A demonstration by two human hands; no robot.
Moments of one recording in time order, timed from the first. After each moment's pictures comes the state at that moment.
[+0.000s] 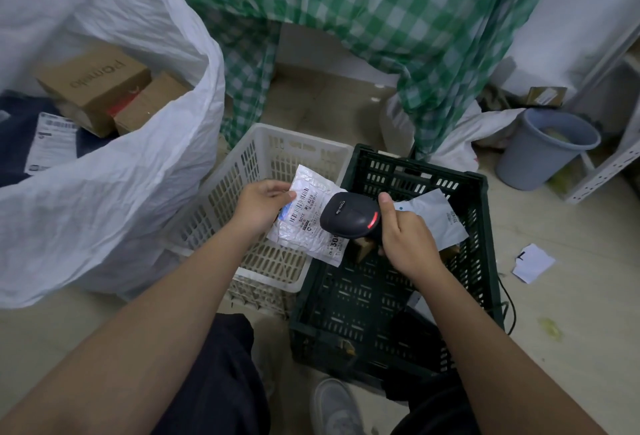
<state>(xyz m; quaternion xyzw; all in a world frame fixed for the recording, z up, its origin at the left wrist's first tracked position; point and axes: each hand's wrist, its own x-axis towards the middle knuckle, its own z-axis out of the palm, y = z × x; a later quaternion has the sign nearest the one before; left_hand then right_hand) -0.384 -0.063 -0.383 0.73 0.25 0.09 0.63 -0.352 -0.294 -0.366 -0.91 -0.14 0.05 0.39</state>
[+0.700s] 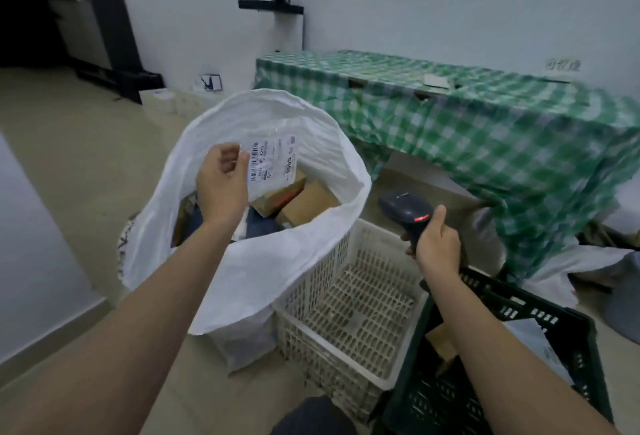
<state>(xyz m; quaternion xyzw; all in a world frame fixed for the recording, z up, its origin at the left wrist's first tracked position) -0.518 0.121 -0.191 0.67 0.28 0.55 0.41 -0.367 -0.122 -0.241 -0.80 -0.05 -0.01 0.59</state>
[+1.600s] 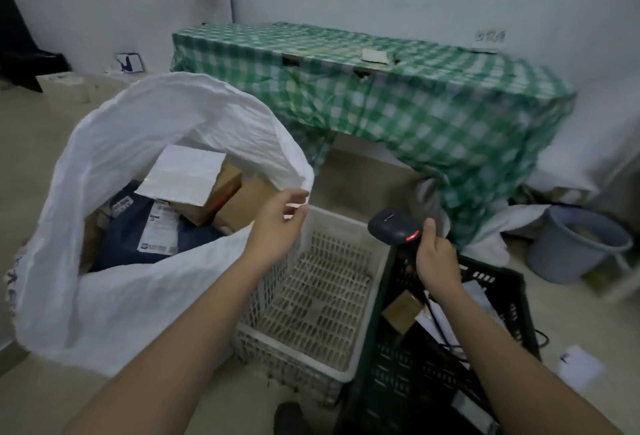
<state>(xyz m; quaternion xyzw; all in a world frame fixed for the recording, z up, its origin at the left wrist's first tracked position) -0.415 0.038 -0.248 0.81 0.12 0.26 0.51 -0.318 -0.196 -0.269 -0.85 -0.05 0.00 0.52</state>
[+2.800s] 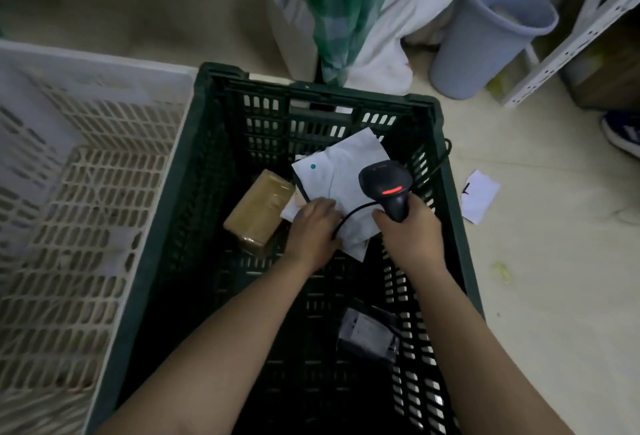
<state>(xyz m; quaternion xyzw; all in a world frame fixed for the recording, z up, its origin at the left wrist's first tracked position) -0.152 -0.282 -0.651 0.95 -0.11 -0.06 0.29 -0.171 -0.417 -0.542 -0.90 0.17 0.04 0.39</state>
